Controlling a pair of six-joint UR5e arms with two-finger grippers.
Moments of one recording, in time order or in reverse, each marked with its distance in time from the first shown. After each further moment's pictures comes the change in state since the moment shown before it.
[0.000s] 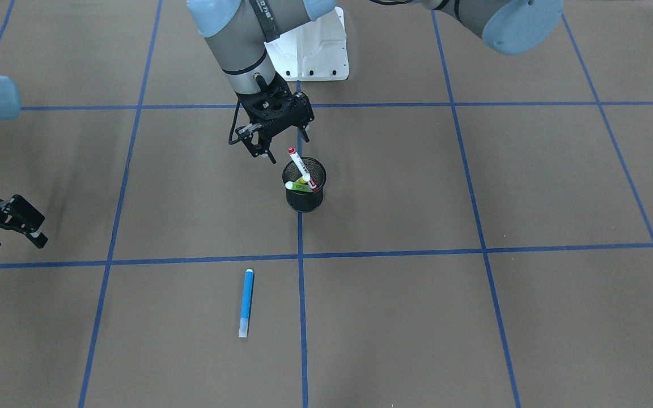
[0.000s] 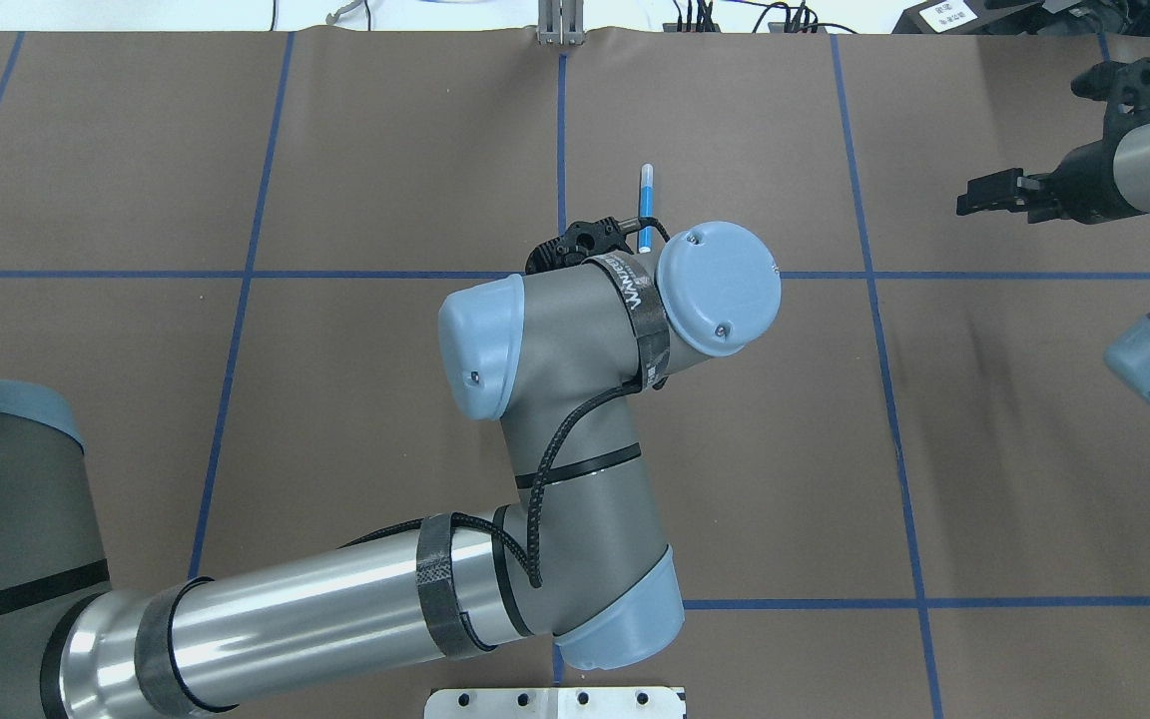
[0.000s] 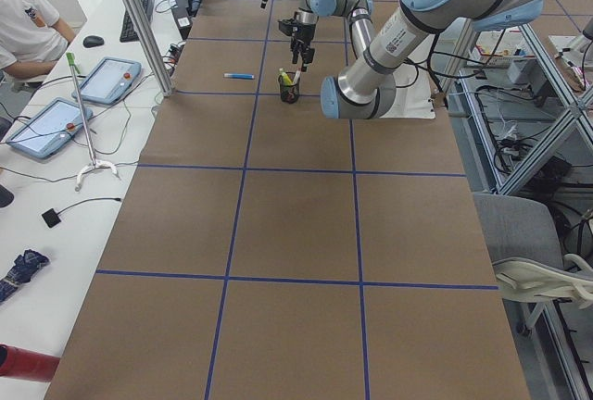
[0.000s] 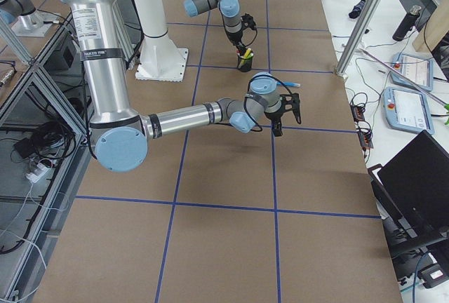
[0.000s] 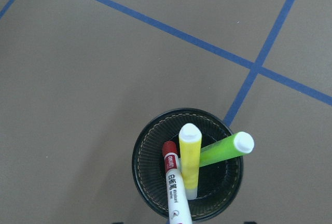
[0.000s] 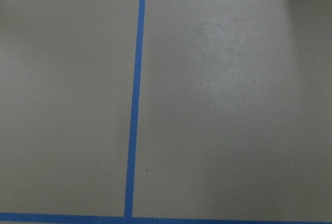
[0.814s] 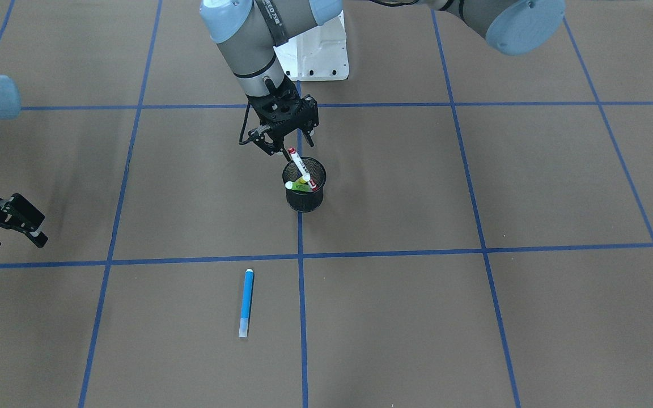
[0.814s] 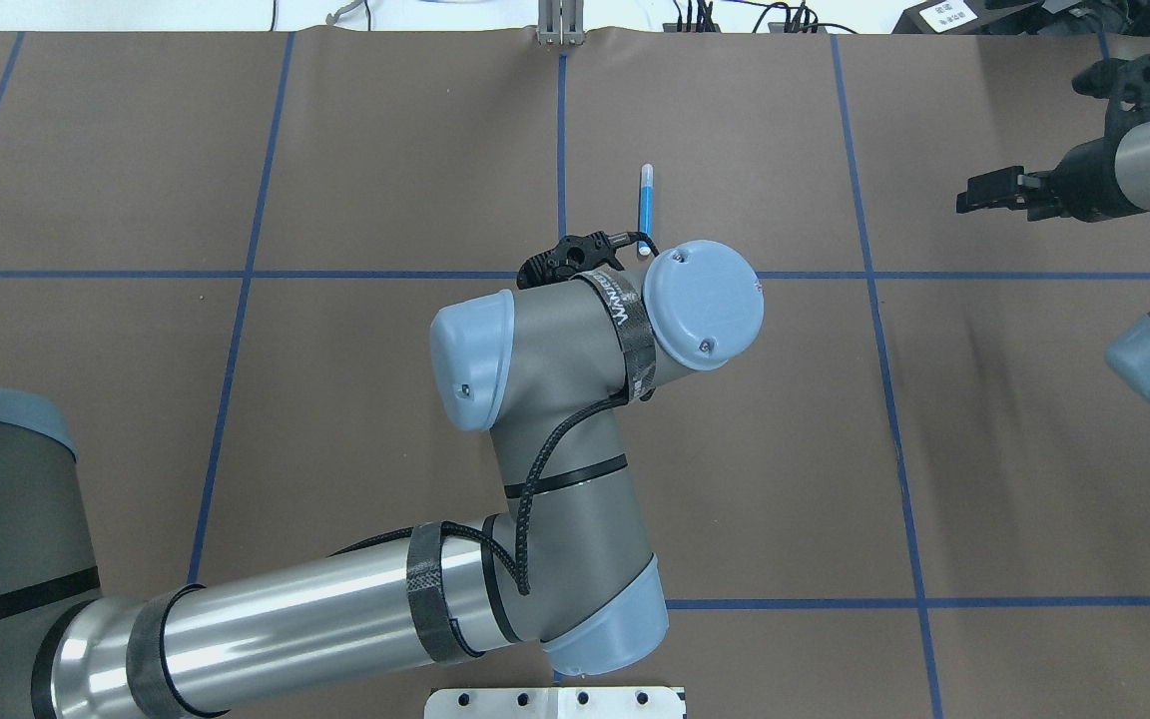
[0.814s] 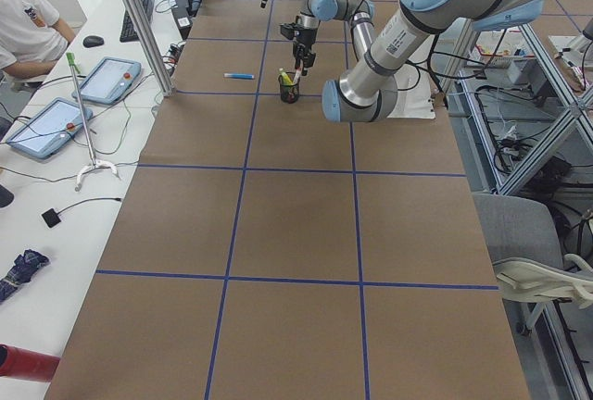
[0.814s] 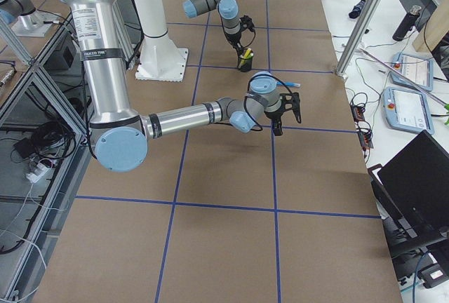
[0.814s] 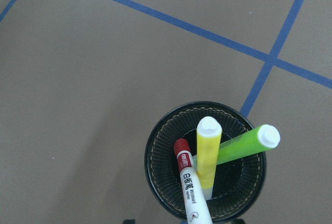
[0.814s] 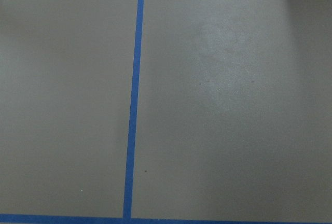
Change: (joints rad) left arm 0.005 0.021 -0.002 -0.007 0.001 0.007; right arm 0.002 0.000 0.007 0.001 0.002 0.000
